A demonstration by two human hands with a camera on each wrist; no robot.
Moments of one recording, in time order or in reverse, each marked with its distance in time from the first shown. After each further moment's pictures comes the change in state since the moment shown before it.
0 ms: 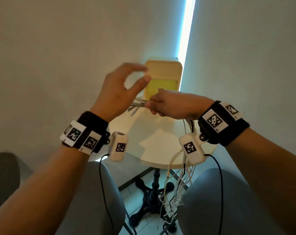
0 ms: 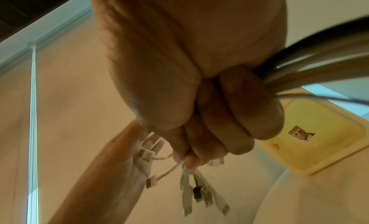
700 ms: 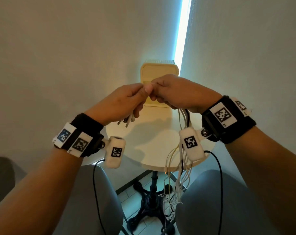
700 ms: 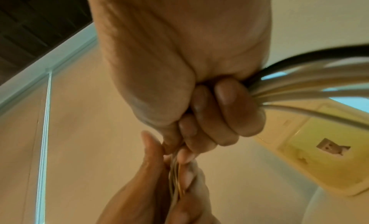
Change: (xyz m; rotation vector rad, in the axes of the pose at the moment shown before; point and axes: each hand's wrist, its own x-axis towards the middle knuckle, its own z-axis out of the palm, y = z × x) left_hand -0.003 0.015 -0.004 -0.229 -0.477 -0.209; right_hand -0.006 0.000 -0.027 0.257 0.189 -0.119
